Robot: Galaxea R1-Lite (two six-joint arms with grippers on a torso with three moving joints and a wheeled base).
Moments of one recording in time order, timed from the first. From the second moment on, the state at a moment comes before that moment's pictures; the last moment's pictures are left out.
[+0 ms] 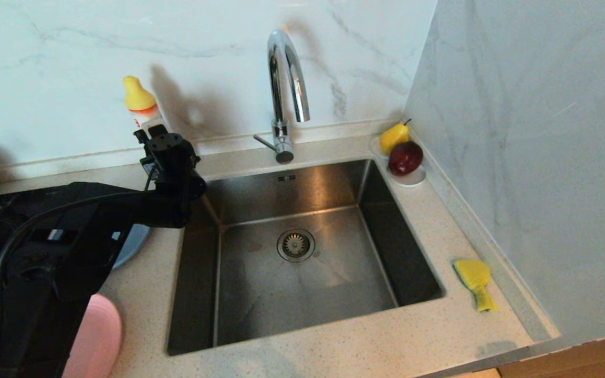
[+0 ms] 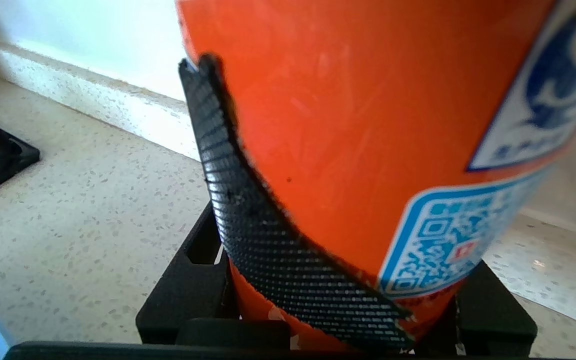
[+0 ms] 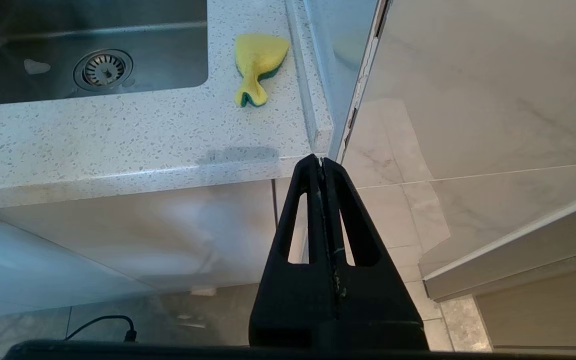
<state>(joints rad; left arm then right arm) -0.09 2.55 -1.93 -0.94 0.79 0.05 0.00 0.00 -0.01 0.04 0.00 0.02</state>
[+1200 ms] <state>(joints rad) -0.09 2.58 -1.93 -0.95 0.79 0.03 0.00 0.00 -0.01 0.04 0.00 0.02</state>
